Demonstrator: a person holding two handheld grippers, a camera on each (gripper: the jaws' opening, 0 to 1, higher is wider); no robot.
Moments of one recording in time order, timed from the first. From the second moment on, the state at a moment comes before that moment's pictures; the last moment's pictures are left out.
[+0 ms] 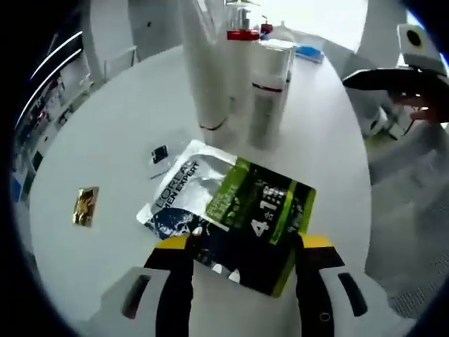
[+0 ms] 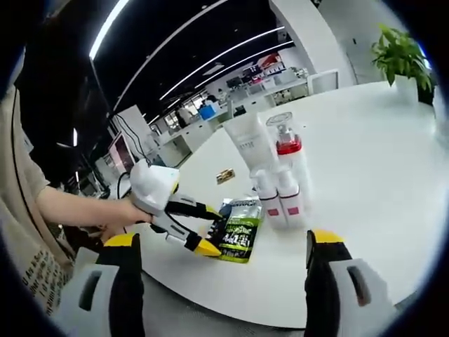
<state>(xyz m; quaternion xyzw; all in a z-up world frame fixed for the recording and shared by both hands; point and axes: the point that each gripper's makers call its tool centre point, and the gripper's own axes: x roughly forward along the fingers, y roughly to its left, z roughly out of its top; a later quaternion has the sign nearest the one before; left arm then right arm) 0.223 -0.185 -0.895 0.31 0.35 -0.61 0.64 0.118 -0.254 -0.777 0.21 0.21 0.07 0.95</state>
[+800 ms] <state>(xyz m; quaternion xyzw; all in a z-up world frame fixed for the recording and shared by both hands) 0.221 -0.188 -0.894 0.30 0.36 -0.60 0.65 0.116 -0.254 -0.779 0.21 0.22 0.07 0.95</state>
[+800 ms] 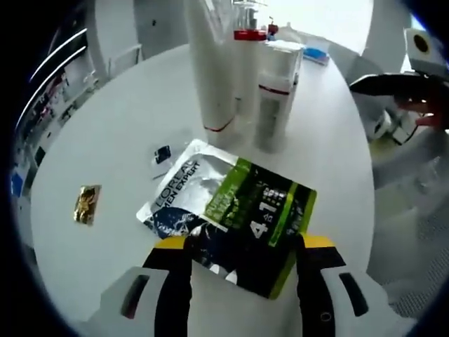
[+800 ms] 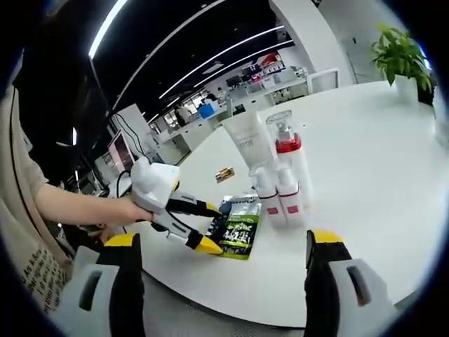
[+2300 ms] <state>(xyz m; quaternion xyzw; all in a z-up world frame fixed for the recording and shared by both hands) 0.185 -0.080 -0.835 0.18 0.38 -0.50 0.75 0.109 -0.239 -0.780 0.14 0.23 0.11 0.96</state>
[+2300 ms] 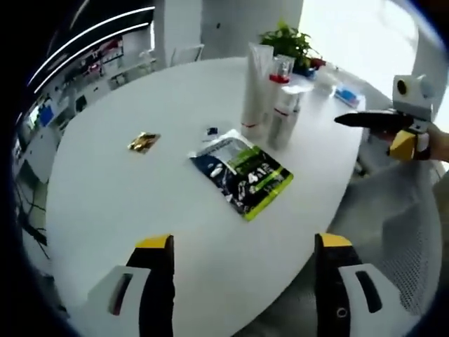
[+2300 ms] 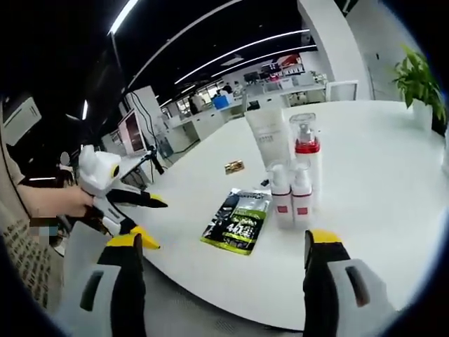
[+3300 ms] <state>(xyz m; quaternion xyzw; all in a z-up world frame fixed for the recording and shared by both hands) 0.174 -0.033 -0.815 0.12 0.38 -0.46 0.79 0.108 -0.240 -0.785 0.13 0.24 0.11 0.96</state>
